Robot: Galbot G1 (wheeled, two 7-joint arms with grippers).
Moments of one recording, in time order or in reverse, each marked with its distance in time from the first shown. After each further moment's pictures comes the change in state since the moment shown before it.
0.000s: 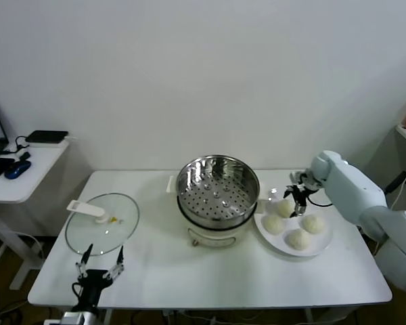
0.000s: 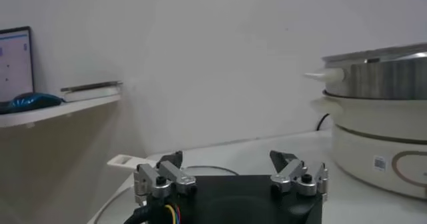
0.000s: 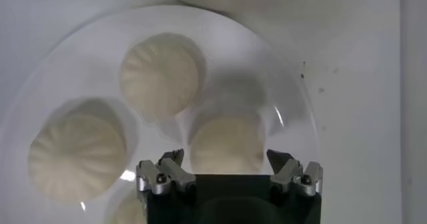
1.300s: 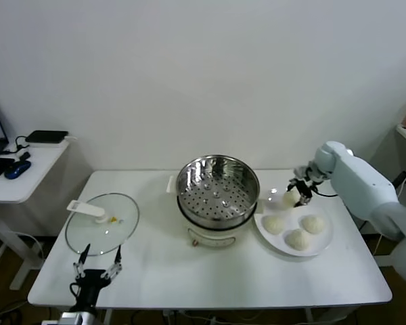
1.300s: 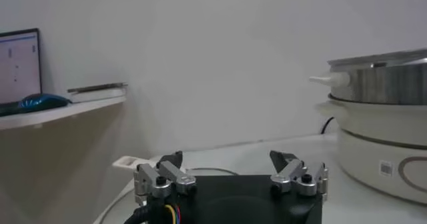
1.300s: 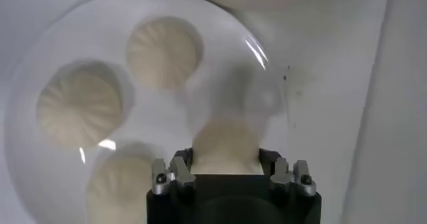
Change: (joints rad) left arm 0.004 -0.007 -0.007 -0.016 0.000 0.006 -0.002; right arm 0.087 -0.135 -0.046 0.265 -0.124 0.139 -0.023
